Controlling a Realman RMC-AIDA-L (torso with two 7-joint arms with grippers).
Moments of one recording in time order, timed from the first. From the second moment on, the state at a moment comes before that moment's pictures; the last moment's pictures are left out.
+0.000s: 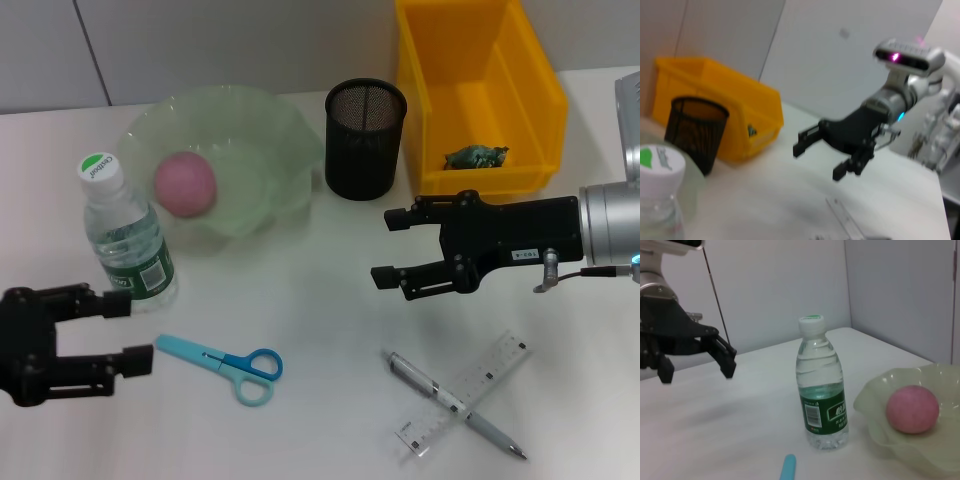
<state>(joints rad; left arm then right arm) -0.31 -2.06 0.75 1.11 1.97 1.93 -1.72 0.54 2.05 -0.91 -0.75 -1.93 -1.51 1.39</state>
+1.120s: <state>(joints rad) -0.59 -2.07 1.10 1.41 2.37 1.92 -1.55 0.55 2.05 -0.85 -0.68 -1.92 -1.48 1.46</state>
